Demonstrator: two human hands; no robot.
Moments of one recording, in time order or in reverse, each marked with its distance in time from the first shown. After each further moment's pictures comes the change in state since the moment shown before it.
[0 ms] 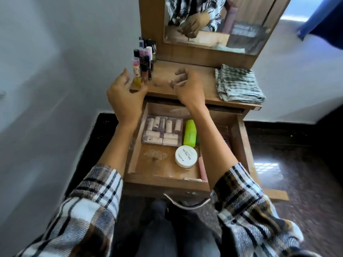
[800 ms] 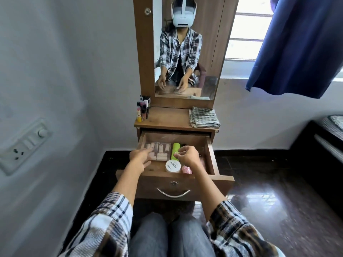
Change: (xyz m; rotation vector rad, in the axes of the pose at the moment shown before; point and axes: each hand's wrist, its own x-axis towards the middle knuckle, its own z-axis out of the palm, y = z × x) left_hand -0.098 0.066 -0.072 -0.266 -0.423 -1.031; right_hand -0.160 0.003 -0.083 -0.134 -0.128 0.369
